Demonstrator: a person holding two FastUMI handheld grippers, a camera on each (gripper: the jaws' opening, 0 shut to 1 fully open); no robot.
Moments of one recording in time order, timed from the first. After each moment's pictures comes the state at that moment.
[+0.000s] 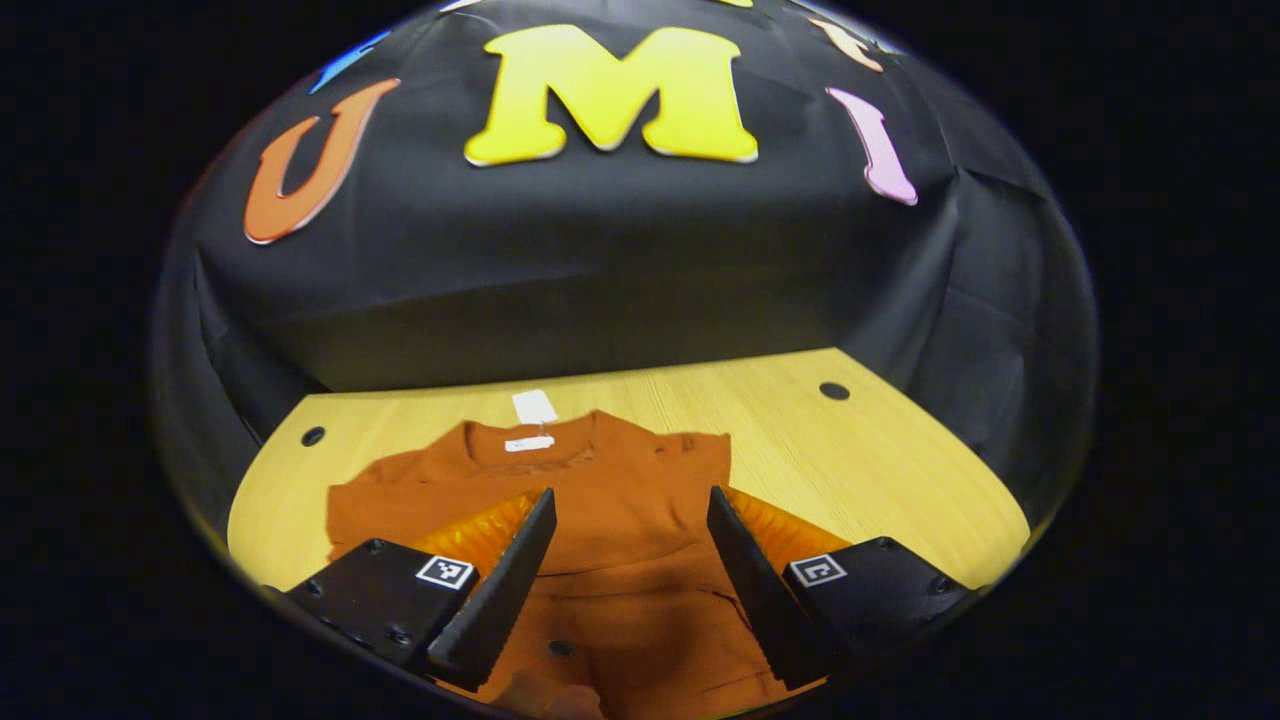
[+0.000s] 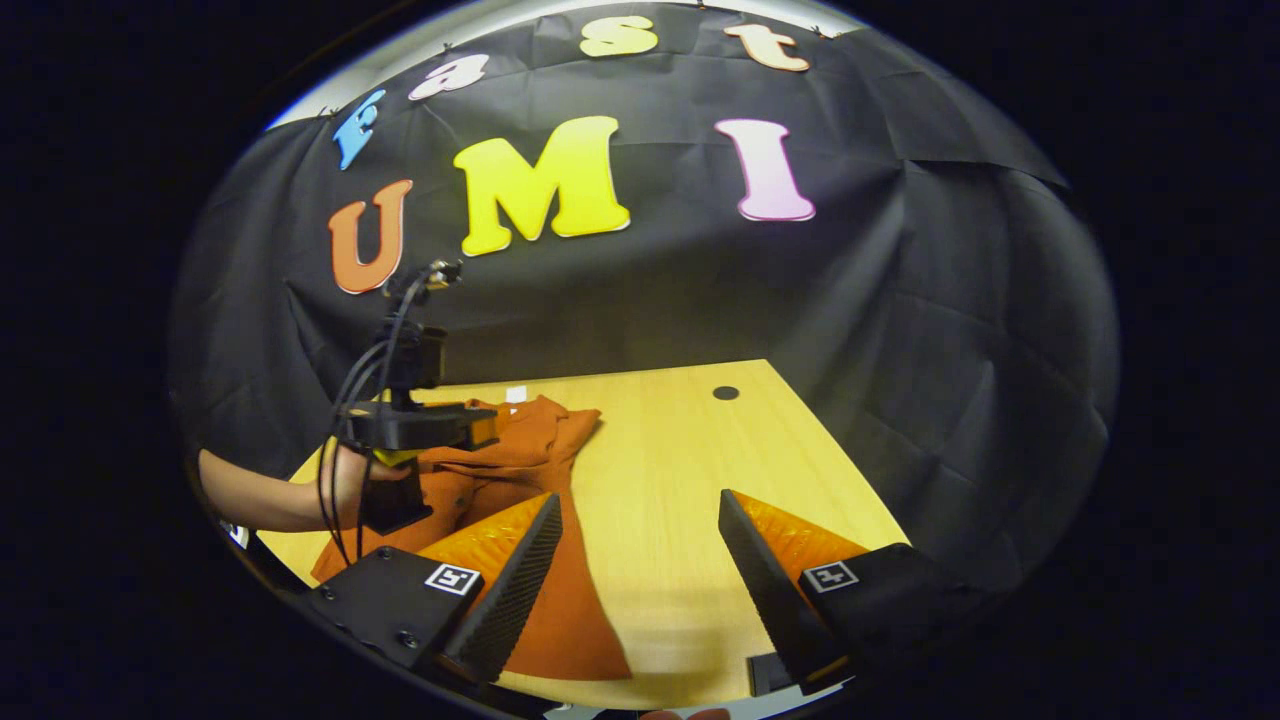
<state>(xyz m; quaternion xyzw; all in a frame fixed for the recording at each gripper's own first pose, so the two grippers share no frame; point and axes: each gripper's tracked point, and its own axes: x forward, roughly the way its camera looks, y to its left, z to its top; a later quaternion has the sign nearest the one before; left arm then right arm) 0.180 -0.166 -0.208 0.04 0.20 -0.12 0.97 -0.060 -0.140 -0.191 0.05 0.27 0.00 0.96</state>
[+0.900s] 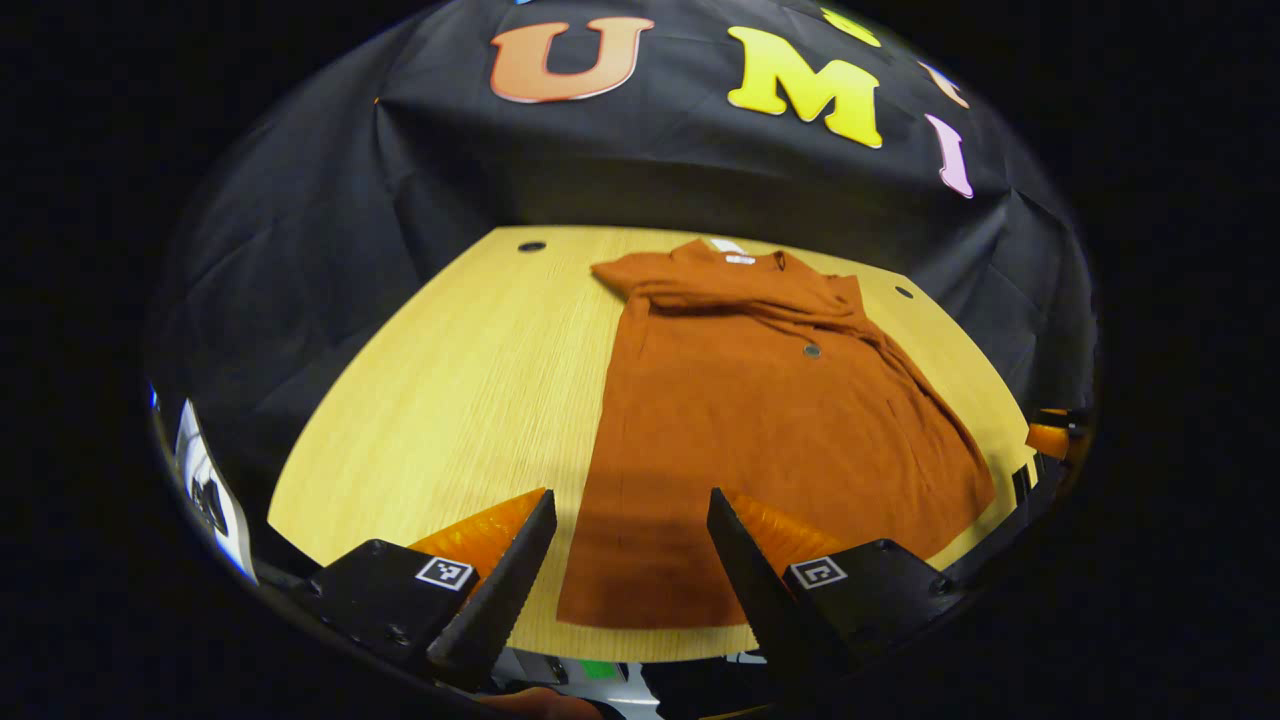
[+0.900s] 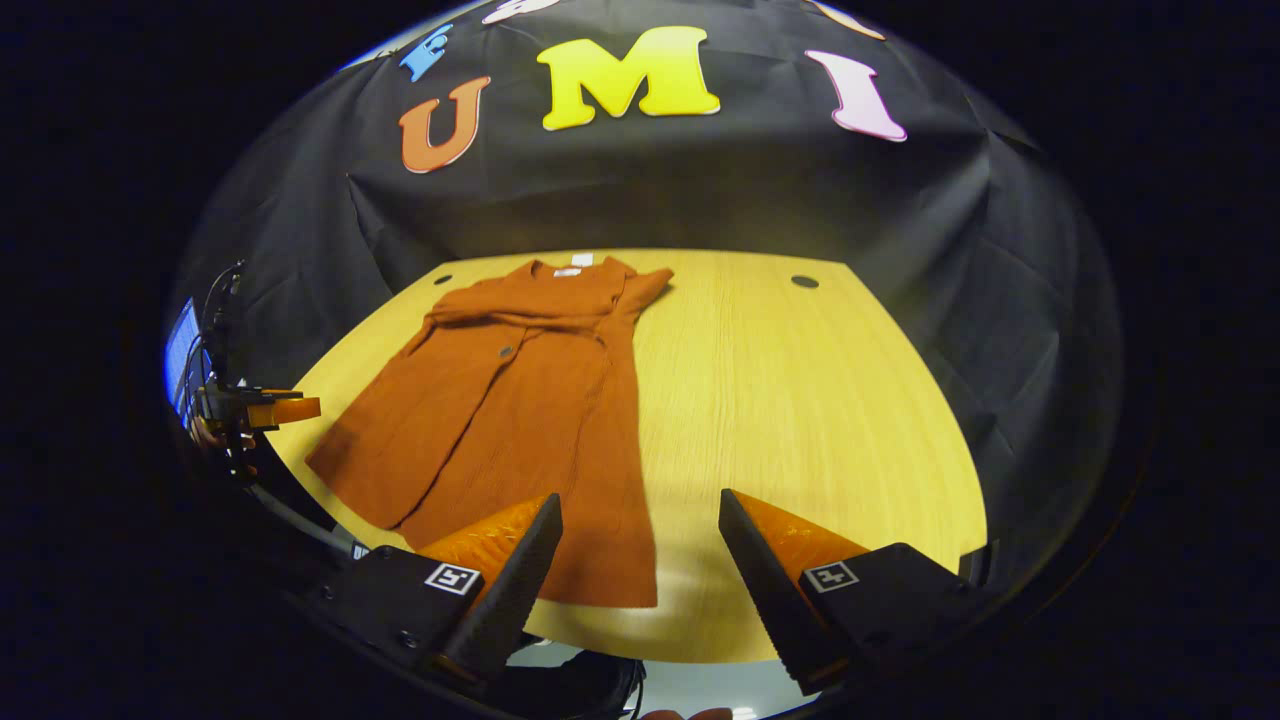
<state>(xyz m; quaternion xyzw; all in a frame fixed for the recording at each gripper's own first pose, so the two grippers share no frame) -0.070 0.109 -0.342 -0.01 0.38 -0.03 0.92 -0.151 -0.107 -0.325 0.01 0.43 0.09 0.90</state>
